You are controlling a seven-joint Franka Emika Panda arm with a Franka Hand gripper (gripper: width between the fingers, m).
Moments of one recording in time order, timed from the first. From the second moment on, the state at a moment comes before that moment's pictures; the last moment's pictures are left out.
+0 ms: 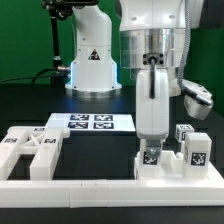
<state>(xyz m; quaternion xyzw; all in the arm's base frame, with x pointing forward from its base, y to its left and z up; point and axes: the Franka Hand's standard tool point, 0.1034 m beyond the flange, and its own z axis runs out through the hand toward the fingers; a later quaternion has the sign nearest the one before) 0.643 0.053 0.066 -0.61 0.79 -0.01 0.05</state>
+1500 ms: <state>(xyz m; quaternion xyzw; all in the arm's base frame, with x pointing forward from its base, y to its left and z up) 0.639 0.059 0.107 -0.75 0.66 -0.04 0.06</state>
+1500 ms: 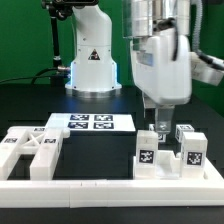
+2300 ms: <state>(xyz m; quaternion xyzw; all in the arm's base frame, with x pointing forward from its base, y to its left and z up) 0.623 0.062 0.108 -0.93 0.36 -0.08 0.04</state>
